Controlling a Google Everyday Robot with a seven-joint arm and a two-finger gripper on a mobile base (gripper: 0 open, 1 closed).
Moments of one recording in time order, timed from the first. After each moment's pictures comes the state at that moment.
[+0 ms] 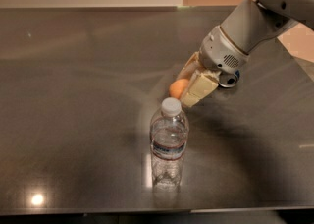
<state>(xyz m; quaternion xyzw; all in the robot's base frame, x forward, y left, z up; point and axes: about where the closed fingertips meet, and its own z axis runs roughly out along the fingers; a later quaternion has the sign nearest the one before) 0.496 -0.071 0.889 -0.67 0.68 0.21 0.21</state>
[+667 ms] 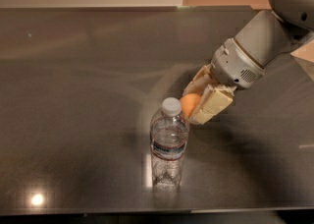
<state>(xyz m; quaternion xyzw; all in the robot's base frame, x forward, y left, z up) 0.454 -0.089 0.883 -0.69 0.66 0.24 0.20</state>
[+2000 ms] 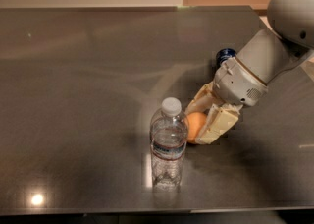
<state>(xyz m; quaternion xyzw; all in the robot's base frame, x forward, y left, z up) 0.420 -0.096 0.859 -0.72 0.62 0.26 0.17</state>
